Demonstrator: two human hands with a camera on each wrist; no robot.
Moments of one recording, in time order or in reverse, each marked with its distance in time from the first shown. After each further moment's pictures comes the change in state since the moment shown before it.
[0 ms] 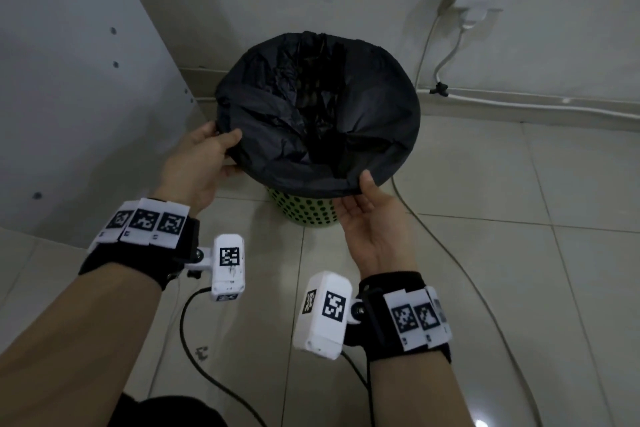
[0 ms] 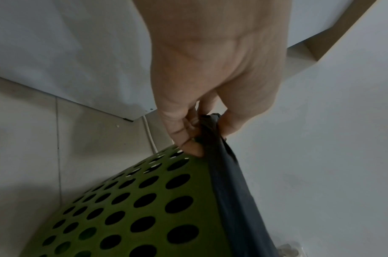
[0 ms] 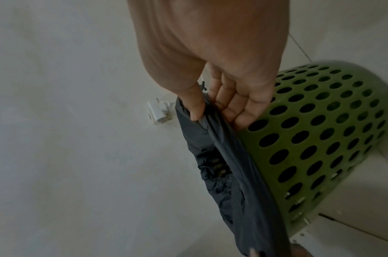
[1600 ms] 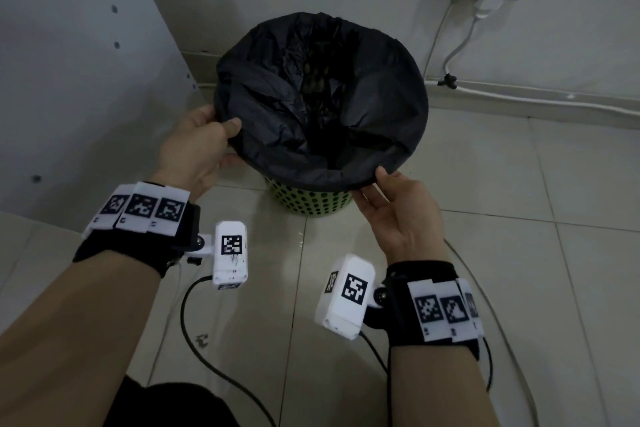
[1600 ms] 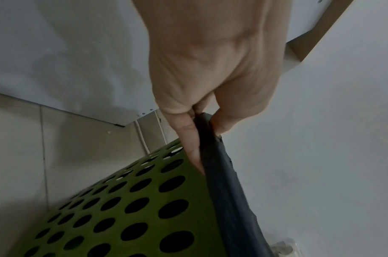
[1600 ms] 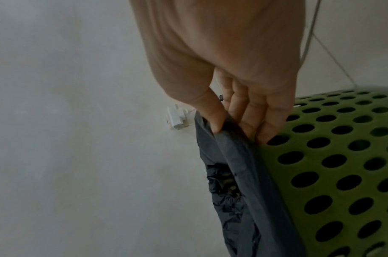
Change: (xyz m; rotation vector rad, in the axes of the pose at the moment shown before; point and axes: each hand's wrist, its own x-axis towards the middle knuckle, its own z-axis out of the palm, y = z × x) left_hand -0.007 0.011 0.000 0.028 0.057 0.018; right_hand 0.010 -0.021 -0.013 -0.175 -0.047 -0.068
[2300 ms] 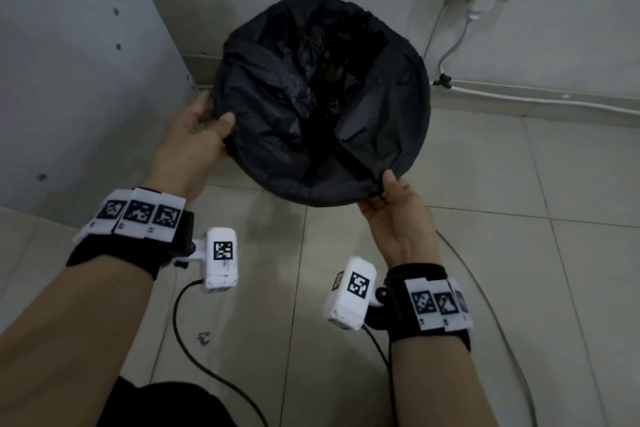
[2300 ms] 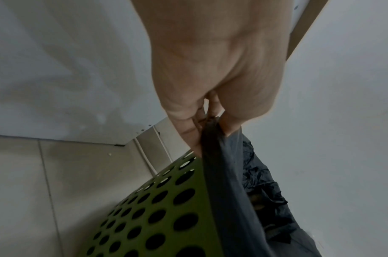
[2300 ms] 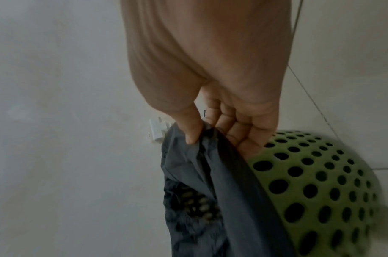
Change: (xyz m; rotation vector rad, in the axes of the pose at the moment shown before) left_hand -0.015 0.000 -0.013 0.033 -0.079 0.153; right_hand 0.003 0.013 -0.020 0.023 0.004 -0.035
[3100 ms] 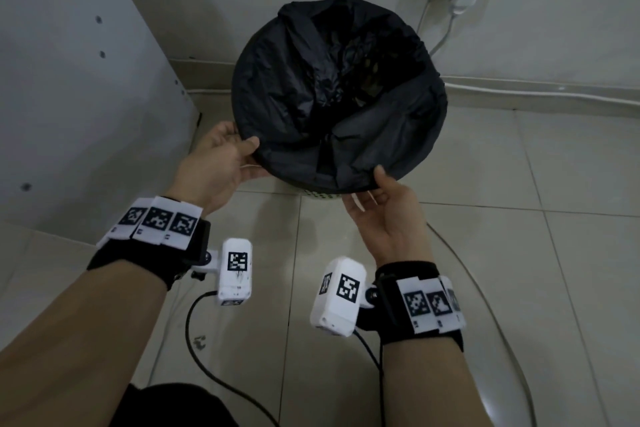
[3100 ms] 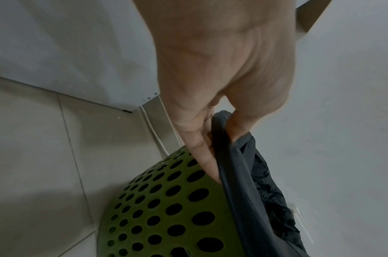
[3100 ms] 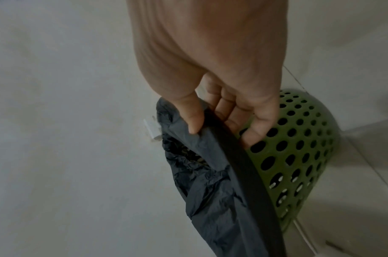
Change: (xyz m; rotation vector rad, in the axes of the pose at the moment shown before) left_hand -0.005 -0.018 0.039 -0.117 -0.063 -0.166; right_hand -0.013 -0.012 0.009 0.155 0.074 0.080
